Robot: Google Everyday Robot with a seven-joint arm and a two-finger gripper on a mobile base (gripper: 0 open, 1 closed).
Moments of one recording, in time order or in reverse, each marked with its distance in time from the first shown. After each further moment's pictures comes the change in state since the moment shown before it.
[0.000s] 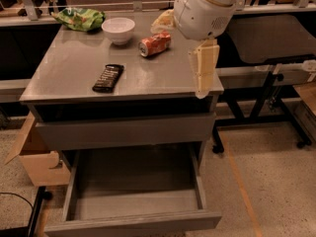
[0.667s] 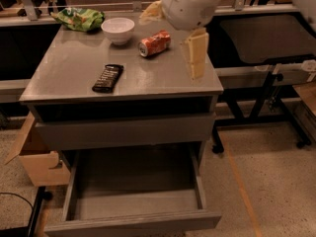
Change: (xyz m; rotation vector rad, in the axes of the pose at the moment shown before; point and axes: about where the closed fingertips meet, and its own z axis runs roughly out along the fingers) arm -0.003 -0.031 0.002 0.014 0.037 -0.122
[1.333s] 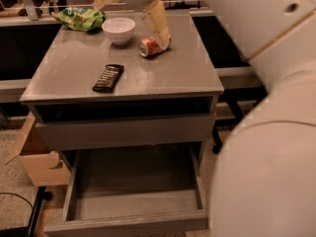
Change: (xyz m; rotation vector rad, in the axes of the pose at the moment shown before) arm -0.015 -0.110 0.020 -0.006 0.136 -0.428
